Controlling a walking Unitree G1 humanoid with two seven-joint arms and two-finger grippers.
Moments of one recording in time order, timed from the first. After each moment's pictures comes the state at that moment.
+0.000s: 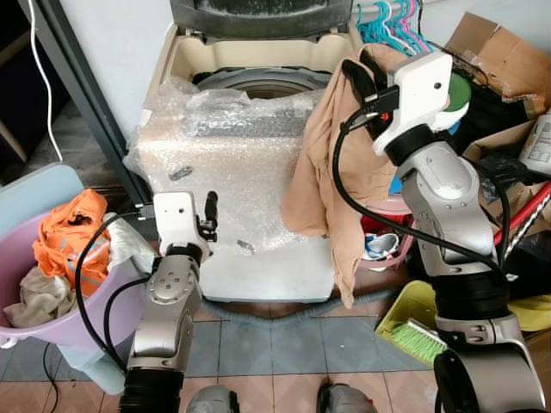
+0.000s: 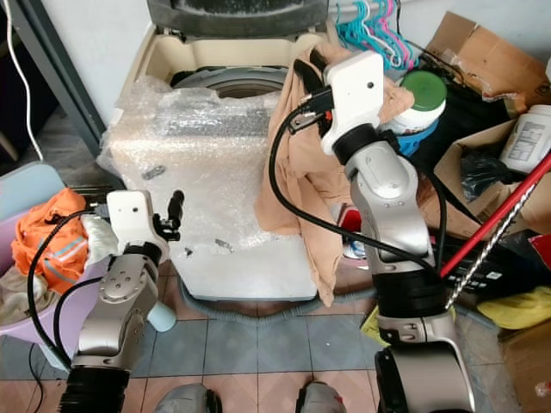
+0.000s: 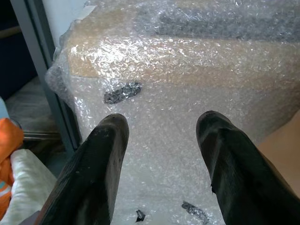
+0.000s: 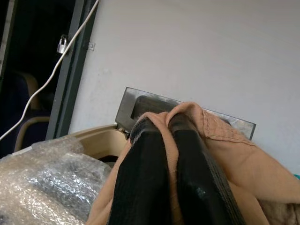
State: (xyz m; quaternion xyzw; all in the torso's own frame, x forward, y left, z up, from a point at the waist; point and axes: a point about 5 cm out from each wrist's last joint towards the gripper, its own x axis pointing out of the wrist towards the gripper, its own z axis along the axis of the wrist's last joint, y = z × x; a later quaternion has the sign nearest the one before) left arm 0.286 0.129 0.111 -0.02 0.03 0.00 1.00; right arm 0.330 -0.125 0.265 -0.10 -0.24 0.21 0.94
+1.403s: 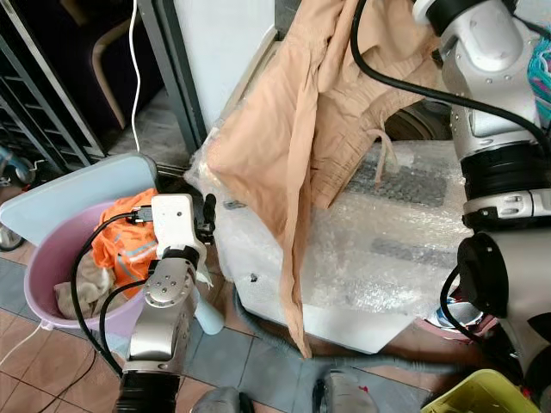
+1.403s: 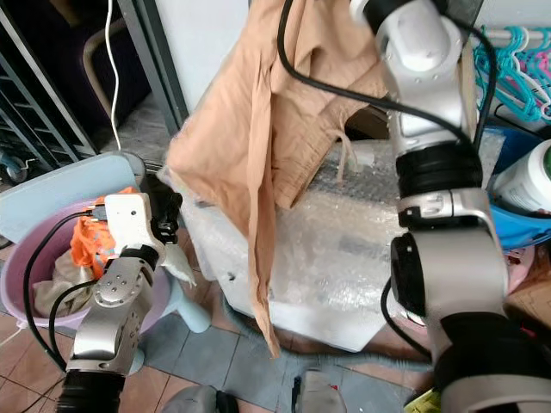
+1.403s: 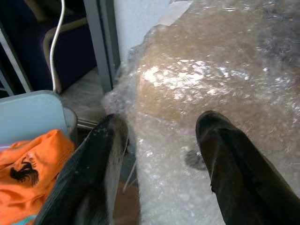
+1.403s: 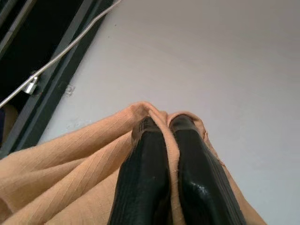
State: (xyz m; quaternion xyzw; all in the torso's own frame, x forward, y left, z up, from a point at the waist) left arm 0.283 0.125 0.109 -0.03 0.03 0.00 1.00; right arm 0.384 -0.151 0.400 -0.21 -0.37 0.09 0.90
